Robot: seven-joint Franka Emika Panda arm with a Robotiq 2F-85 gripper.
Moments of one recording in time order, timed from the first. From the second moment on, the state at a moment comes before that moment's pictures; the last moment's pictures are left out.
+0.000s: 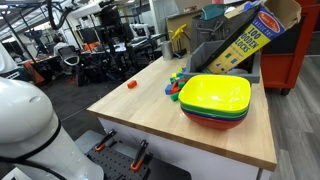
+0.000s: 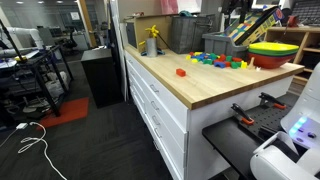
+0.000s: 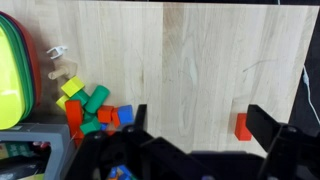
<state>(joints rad) 0.00 -0.61 -0.01 -2.51 0.02 1.90 -0.03</state>
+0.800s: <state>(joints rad) -0.02 -0.47 -0.01 -2.45 0.01 1.97 -0.03</state>
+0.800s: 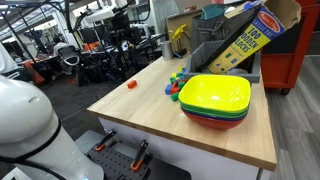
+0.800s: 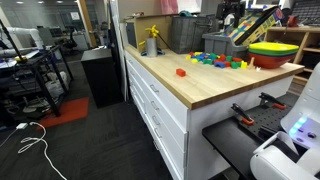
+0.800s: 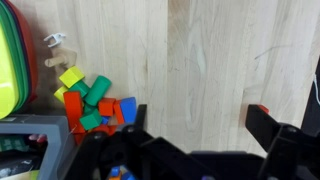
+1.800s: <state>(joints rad) -0.02 -0.12 -0.03 -2.25 0.01 2.01 -0.17</state>
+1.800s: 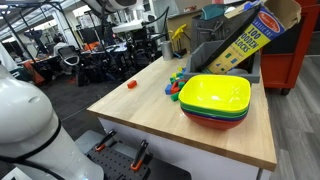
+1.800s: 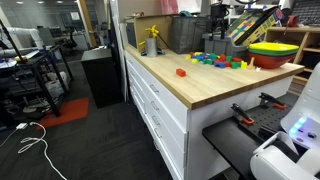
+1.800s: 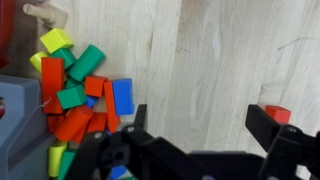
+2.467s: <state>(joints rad) -0.01 0.08 -0.02 -2.15 0.01 2.14 -0.24</state>
